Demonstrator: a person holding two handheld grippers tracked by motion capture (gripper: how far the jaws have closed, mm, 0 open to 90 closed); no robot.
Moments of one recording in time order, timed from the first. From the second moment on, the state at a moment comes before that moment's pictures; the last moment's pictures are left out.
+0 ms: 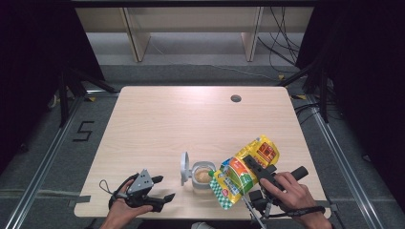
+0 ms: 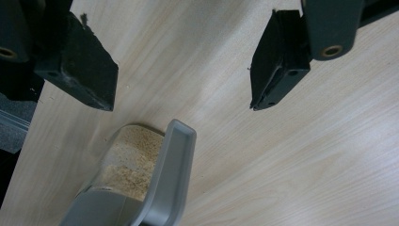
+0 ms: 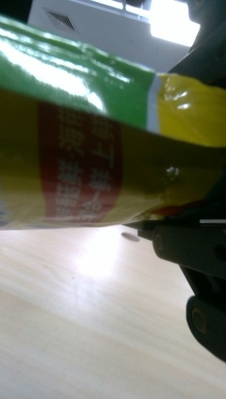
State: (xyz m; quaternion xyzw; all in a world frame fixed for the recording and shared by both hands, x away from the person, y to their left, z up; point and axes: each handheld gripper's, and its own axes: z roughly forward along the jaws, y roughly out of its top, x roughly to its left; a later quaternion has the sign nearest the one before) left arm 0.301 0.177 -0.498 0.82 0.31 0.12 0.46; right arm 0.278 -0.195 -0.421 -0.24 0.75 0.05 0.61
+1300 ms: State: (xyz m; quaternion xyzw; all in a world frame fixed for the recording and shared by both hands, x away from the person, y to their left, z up) left arm 0.301 0.179 -0.497 0.83 0.30 0.12 0.46; right arm 0.306 -0.232 -0.458 -0.05 0.81 0.35 0.46
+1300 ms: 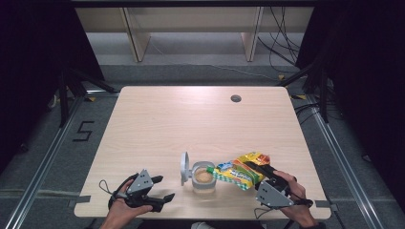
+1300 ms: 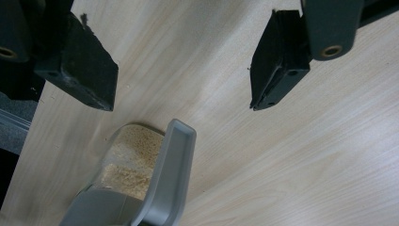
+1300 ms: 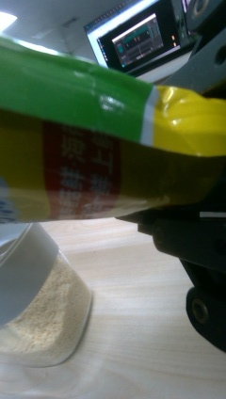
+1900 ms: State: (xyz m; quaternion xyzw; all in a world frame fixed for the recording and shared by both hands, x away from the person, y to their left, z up) left arm 0.302 0.178 -0.498 0.83 0.30 0.12 0.46; right arm 0.333 -0.244 -0.474 0.06 0.80 0.47 0.38
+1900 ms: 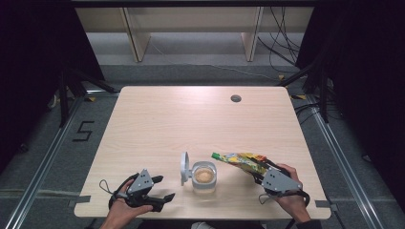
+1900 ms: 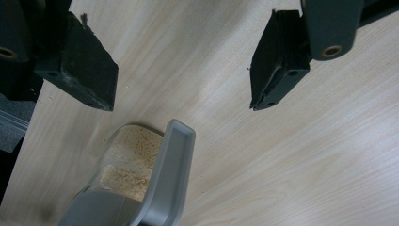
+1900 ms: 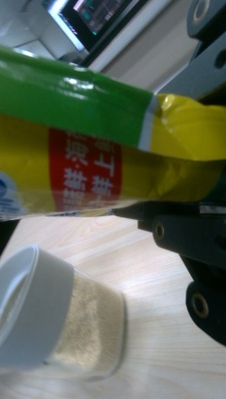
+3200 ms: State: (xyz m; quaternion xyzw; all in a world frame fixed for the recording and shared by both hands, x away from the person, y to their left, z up) left arm 0.302 0.178 -0.498 0.83 0.31 0.12 0.46; right arm 0.352 -0.288 -0.490 0.24 0.76 0.52 0.30
